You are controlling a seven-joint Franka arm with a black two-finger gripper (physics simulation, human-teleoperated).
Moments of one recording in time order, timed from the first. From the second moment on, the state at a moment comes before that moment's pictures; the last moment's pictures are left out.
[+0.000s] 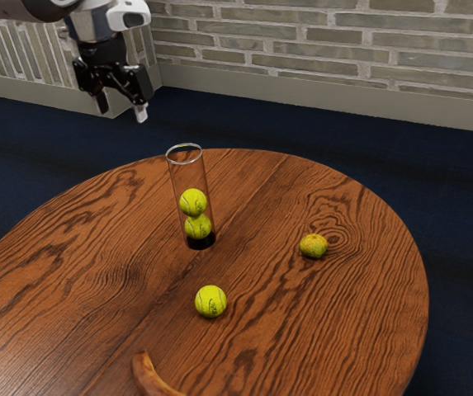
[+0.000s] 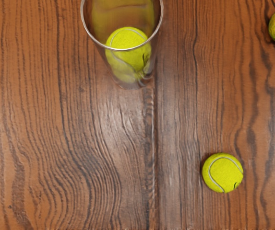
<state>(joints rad) -0.06 0.04 0.06 -1.46 0.01 1.56 0.02</state>
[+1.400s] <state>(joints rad) -0.05 0.18 -0.11 -2.14 -0.10 2.33 -0.04</state>
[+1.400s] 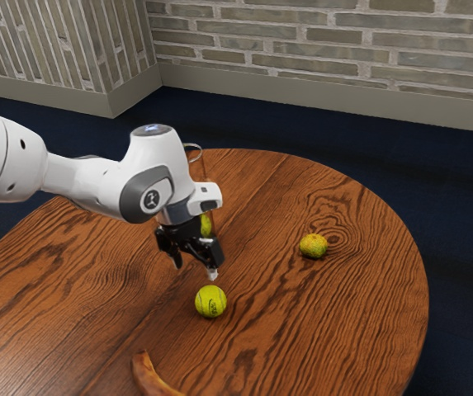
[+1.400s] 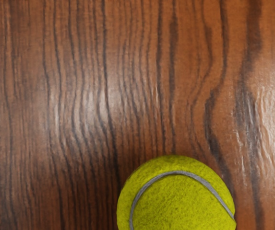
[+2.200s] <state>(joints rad) -0.06 0.33 -0.14 -2.13 -0.14 2.43 -0.03</state>
